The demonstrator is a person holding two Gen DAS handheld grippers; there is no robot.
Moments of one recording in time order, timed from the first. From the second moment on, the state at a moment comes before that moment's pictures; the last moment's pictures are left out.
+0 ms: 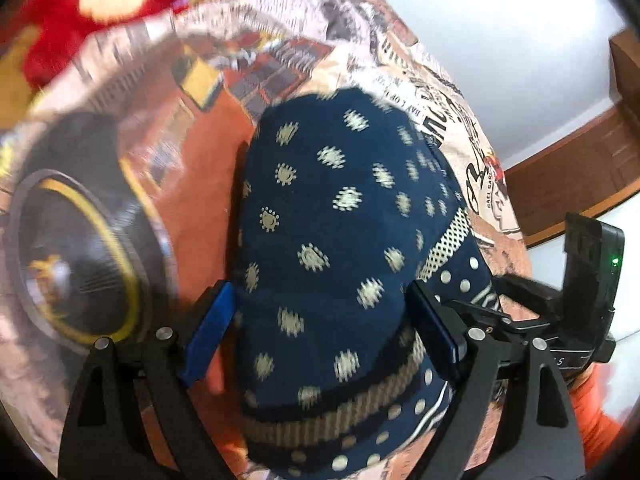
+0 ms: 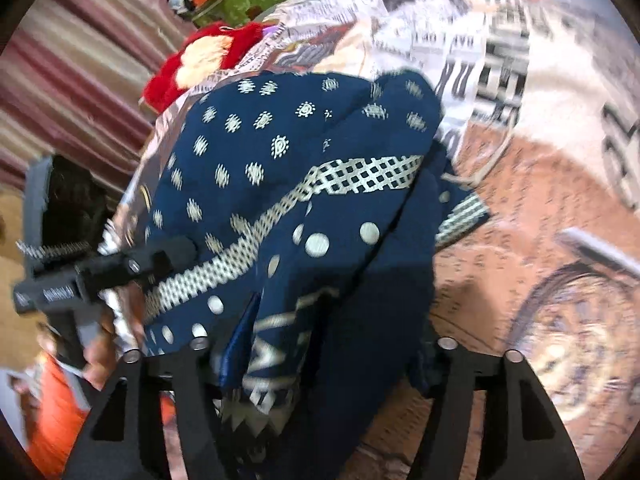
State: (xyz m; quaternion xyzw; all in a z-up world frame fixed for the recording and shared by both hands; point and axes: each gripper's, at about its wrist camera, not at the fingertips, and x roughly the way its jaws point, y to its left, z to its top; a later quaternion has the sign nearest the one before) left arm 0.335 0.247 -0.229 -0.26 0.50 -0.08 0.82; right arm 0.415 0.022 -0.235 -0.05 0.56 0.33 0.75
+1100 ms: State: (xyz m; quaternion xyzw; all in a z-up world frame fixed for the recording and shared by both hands) left arm 0.202 0.168 -0.098 -0.04 0.37 0.02 0.93; right arm 0.321 -0.081 -0.120 -0.05 0.42 0.33 0.84
